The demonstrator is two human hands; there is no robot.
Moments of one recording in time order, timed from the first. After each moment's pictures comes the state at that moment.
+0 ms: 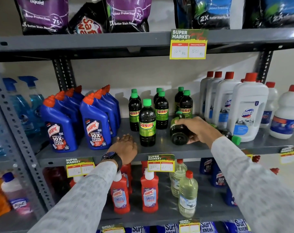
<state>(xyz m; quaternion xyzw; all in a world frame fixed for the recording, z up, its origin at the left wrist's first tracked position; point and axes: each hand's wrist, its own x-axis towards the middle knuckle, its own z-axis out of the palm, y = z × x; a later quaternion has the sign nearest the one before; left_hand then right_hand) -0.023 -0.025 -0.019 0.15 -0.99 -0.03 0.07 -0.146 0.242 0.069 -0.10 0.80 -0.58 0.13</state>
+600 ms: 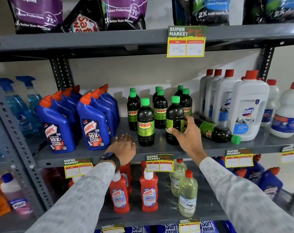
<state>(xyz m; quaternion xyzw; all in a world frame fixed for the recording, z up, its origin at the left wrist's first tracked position) -0.024 -0.025 -0.021 0.15 -0.98 -0.03 0.08 -0.138 0.226 0.002 -0.24 0.79 -0.54 -0.19</state>
